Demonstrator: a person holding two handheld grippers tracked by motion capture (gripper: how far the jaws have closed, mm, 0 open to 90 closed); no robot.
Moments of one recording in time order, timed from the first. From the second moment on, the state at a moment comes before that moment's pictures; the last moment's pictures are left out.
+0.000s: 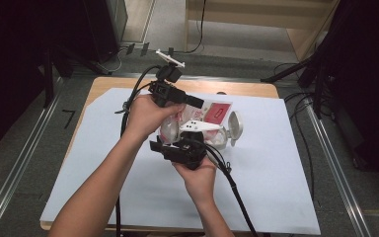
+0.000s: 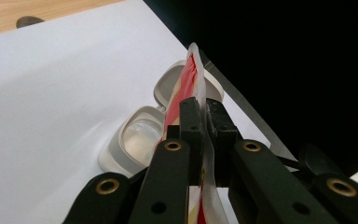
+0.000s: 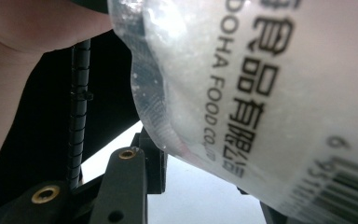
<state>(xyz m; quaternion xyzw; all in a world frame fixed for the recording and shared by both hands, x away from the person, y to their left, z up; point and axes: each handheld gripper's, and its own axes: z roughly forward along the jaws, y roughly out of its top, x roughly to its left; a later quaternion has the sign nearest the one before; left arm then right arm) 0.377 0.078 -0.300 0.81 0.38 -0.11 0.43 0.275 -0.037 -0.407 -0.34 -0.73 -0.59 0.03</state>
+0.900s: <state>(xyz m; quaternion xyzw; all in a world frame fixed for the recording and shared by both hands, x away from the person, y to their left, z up) 0.373 0.080 -0.291 0.82 0.38 -0.06 0.43 0.287 -0.032 -0.405 -0.34 -0.73 -0.60 0.05</state>
